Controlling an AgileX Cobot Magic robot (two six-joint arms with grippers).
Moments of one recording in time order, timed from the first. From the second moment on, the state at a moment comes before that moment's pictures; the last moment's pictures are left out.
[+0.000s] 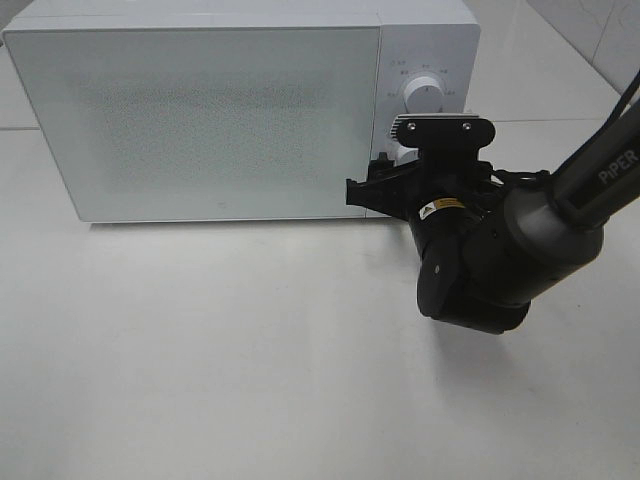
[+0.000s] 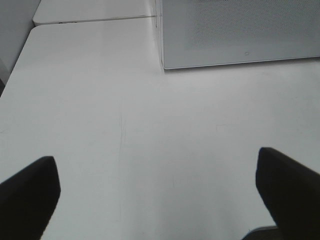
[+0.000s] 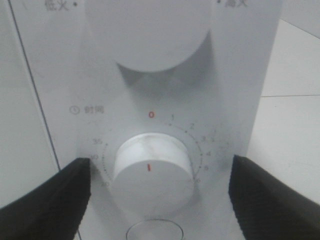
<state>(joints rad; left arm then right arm) 0.03 -0.01 -0.52 -0.10 1.09 0.13 0.65 2.11 -0.81 0.78 -1.21 -0.26</state>
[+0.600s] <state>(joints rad) 0.03 -0.01 -0.52 -0.10 1.09 0.13 0.65 2.11 -0.81 0.76 -1.21 -0.30</state>
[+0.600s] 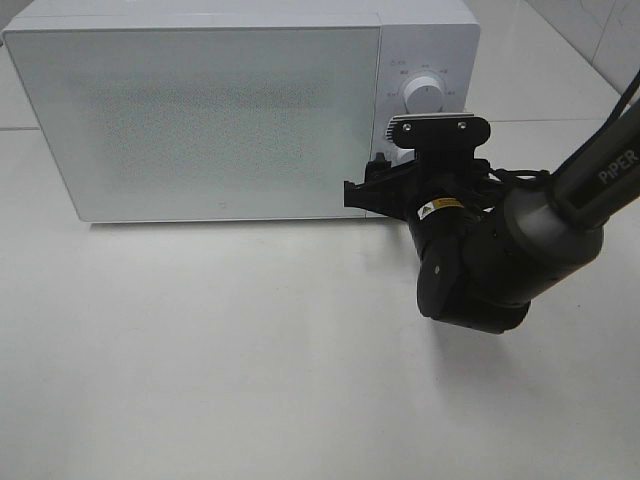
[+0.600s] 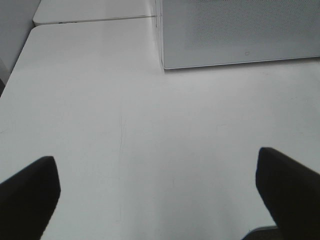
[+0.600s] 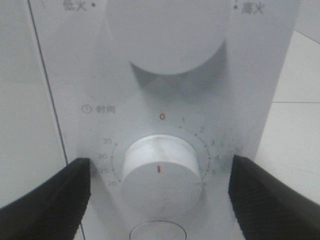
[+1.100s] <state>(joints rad) 0.03 -0.01 -0.52 -0.10 1.09 0.13 0.66 2.11 -0.83 0.77 -1.21 -0.31</state>
